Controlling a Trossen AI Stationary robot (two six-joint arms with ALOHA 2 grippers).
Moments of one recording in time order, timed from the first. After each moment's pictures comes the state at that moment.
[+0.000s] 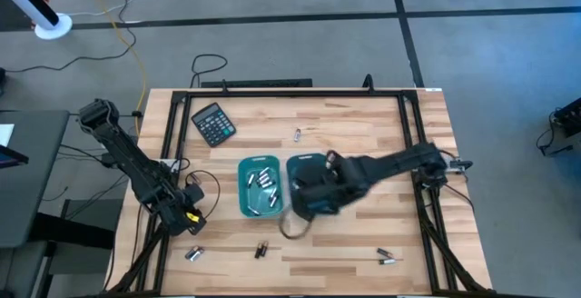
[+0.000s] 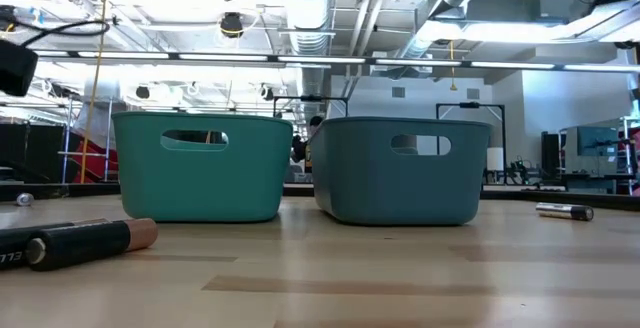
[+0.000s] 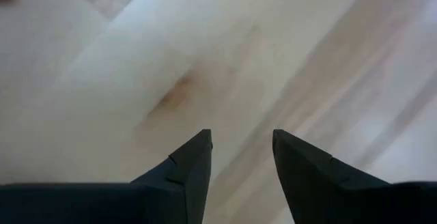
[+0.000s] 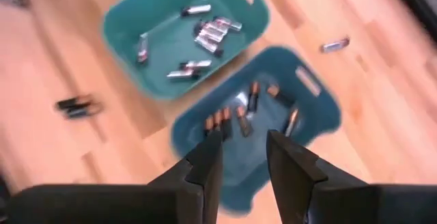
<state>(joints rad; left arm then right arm) -0.89 1.01 0.49 -0.73 -0.22 -1.67 0.36 2.02 2.26 -1.53 0.45 0.83</state>
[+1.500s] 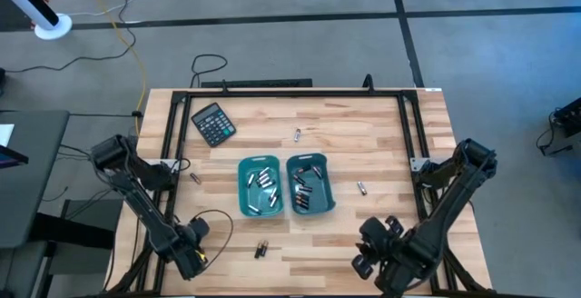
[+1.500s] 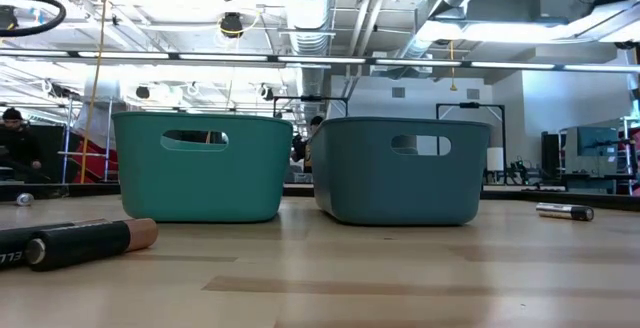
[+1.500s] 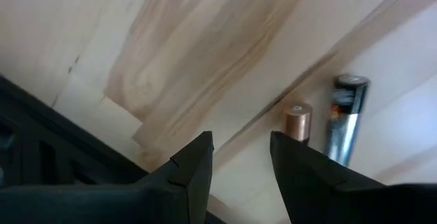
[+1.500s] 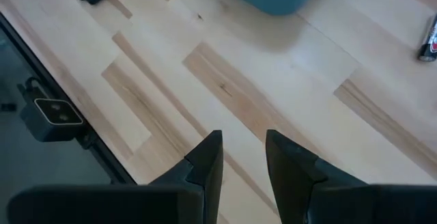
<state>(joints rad) -0.99 1.62 0.93 -0.91 0.12 -1.69 0.91 1.71 1.43 -1.13 0.50 1.70</state>
